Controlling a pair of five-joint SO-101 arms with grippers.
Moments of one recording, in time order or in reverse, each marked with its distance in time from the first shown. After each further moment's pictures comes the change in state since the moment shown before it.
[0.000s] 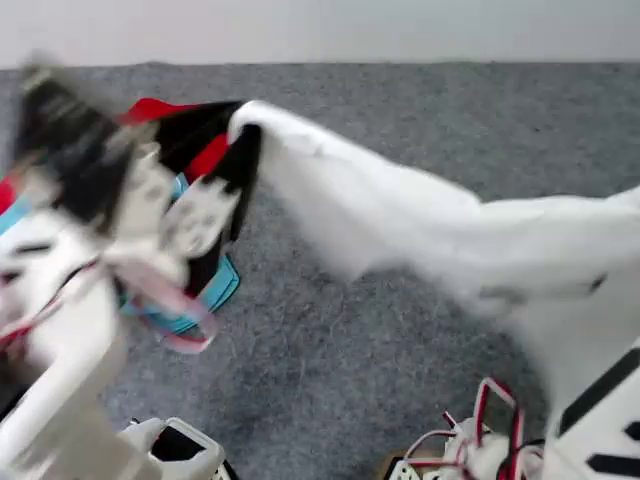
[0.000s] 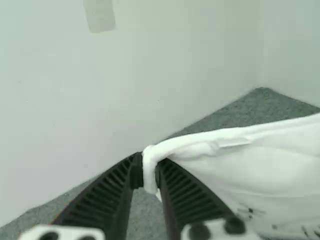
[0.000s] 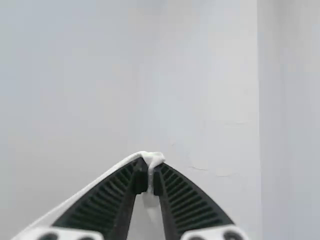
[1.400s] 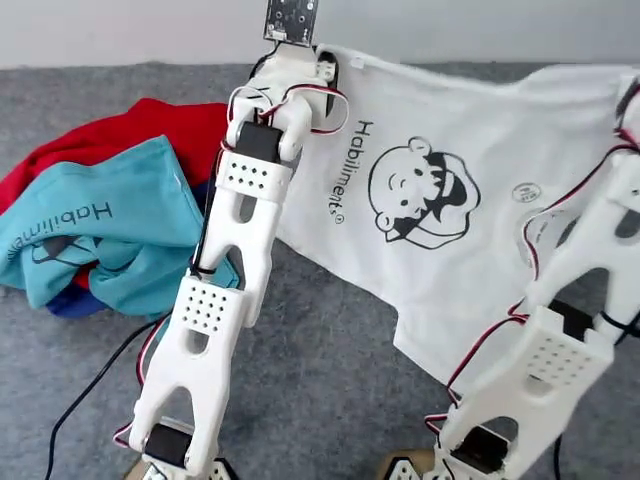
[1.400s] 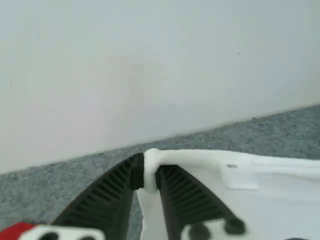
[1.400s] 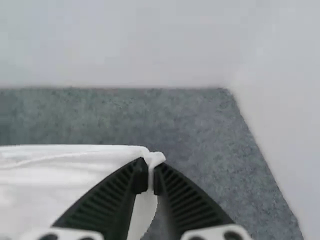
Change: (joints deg) left arm -11.5 88.7 -34.7 -44.5 11.2; right arm -17.0 62.6 -12.7 22.7 18.7
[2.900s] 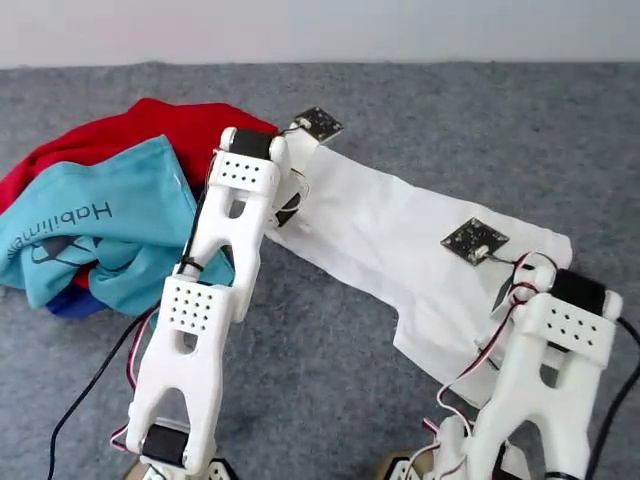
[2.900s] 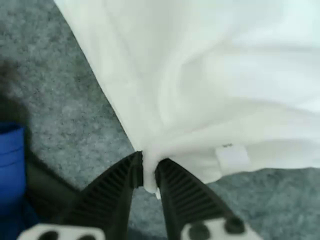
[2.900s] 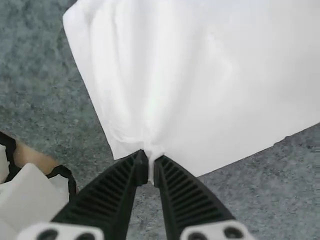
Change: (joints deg) left arm -3.4 -4.0 23.7 43.3 -30.2; right arm -2.6 -65.3 119.6 -1.0 36.9
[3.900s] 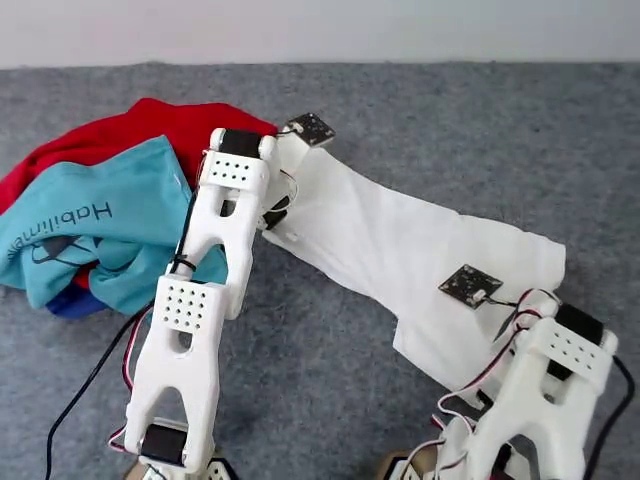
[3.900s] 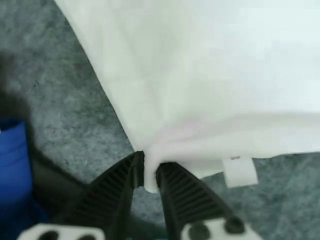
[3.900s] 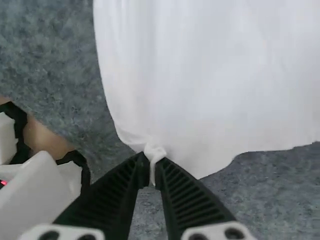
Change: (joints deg) left arm -2.2 0.0 1.5 0.5 -6.2; right arm 8.4 -0.9 13.9 -6.2 11.8
